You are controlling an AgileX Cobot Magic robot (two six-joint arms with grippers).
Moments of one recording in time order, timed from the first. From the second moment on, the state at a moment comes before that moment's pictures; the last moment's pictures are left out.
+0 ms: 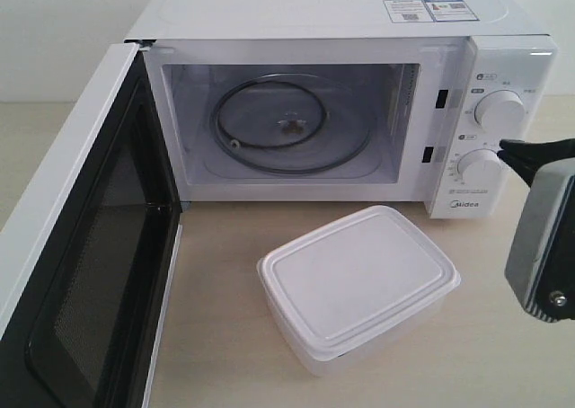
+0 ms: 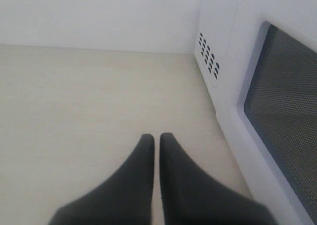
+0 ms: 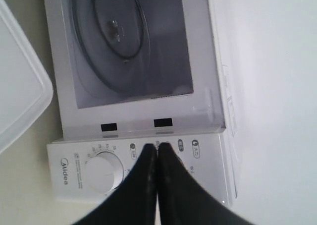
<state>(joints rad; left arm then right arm) 0.00 0.00 0.00 -0.15 0.31 0.05 0.66 0.80 -0.37 -1.74 0.29 0.51</state>
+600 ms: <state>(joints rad) 0.00 0.00 0.00 -0.15 0.31 0.05 0.66 0.80 -0.39 -1.32 0.27 0.58</state>
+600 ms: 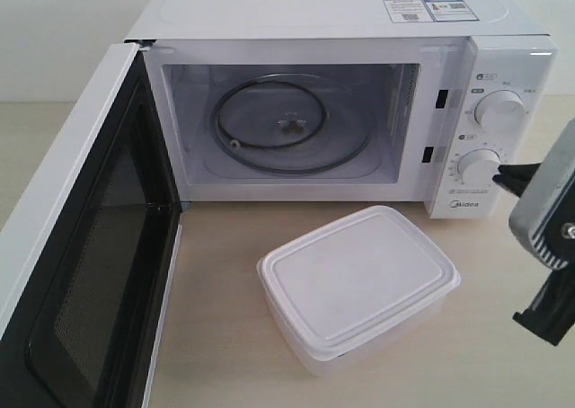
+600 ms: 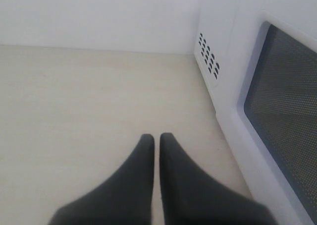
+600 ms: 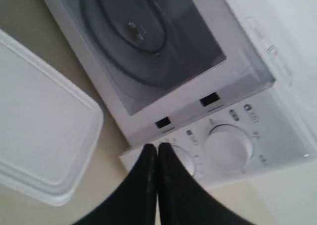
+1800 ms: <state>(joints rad) 0.00 0.00 0.00 -0.15 0.31 0.05 0.66 1.14 -0.02 0.37 -0.78 -0.28</state>
